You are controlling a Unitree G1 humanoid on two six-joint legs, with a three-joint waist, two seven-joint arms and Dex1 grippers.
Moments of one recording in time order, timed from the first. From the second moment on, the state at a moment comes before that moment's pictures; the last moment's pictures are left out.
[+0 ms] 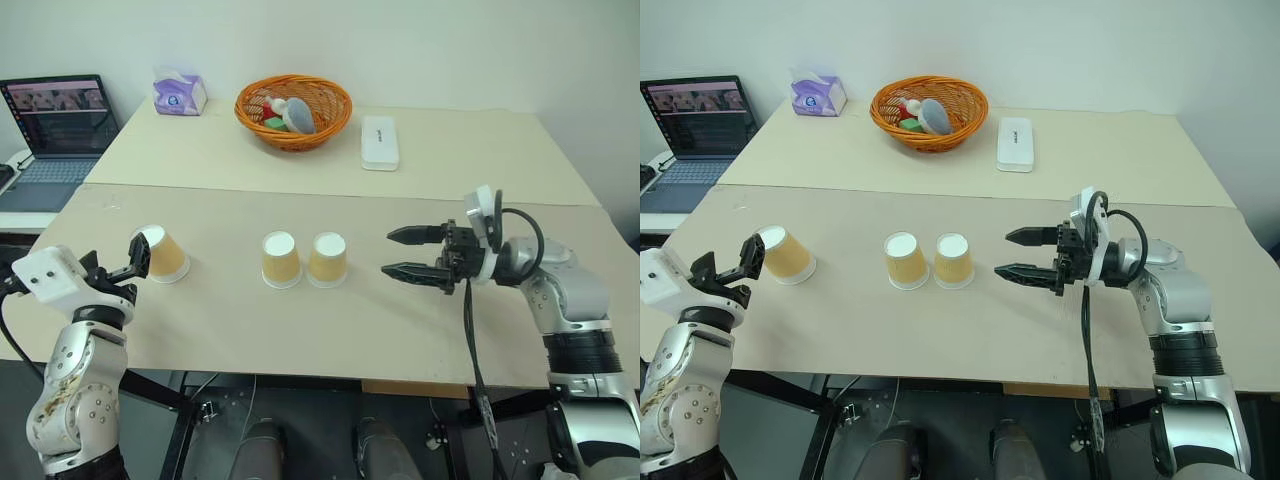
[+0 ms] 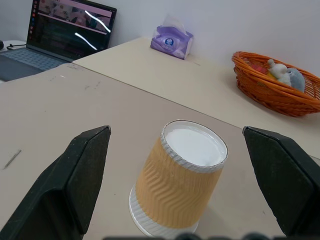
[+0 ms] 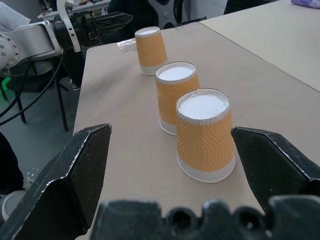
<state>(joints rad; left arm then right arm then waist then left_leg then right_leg) -0.04 0.34 0.53 -0.44 -0.67 0.48 0.06 -0.58 -0.63 -0.05 0.09 0.53 0.49 1.29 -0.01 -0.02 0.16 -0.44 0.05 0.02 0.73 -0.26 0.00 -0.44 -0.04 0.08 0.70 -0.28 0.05</state>
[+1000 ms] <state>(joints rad) -0.16 0.36 0.41 -0.23 -0.51 0.42 -0.08 -0.56 -0.63 -0.05 0.07 0.53 0.49 1.24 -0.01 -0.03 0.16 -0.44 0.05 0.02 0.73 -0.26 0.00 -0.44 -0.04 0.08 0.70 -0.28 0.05</state>
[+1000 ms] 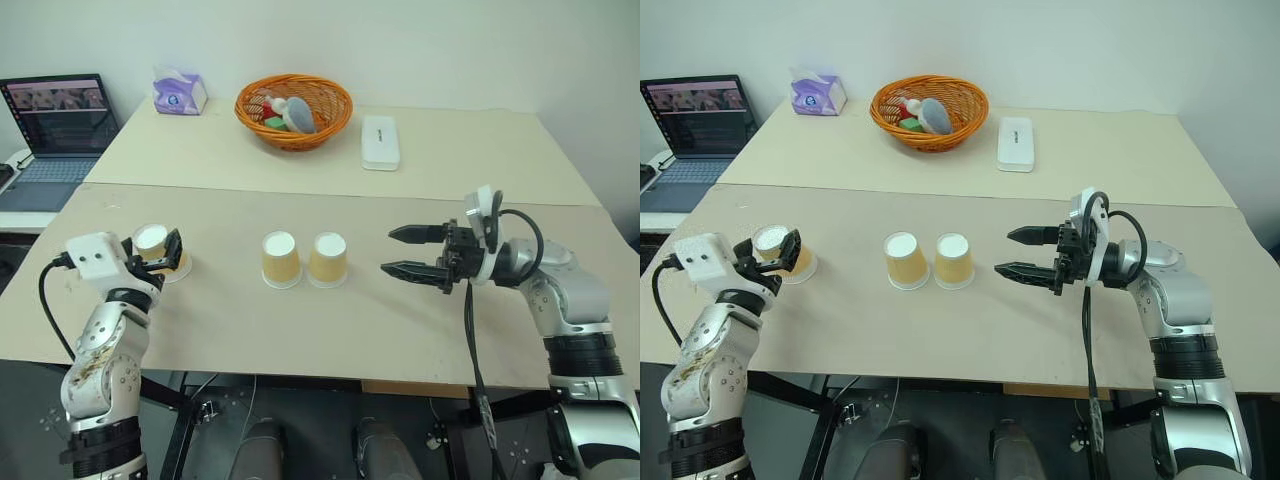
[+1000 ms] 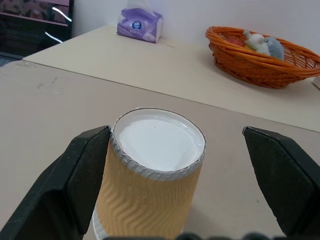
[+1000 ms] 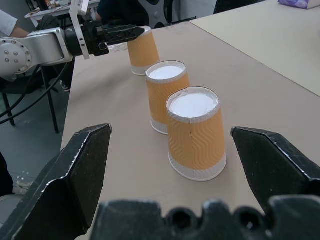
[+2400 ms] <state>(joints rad) -0.70 0.59 0.18 -0.12 -0.77 0.74 -0.72 -0.53 -0.64 -0.07 0.05 0.53 0.48 1.20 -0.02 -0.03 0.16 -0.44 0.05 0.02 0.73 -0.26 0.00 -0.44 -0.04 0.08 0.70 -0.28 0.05</state>
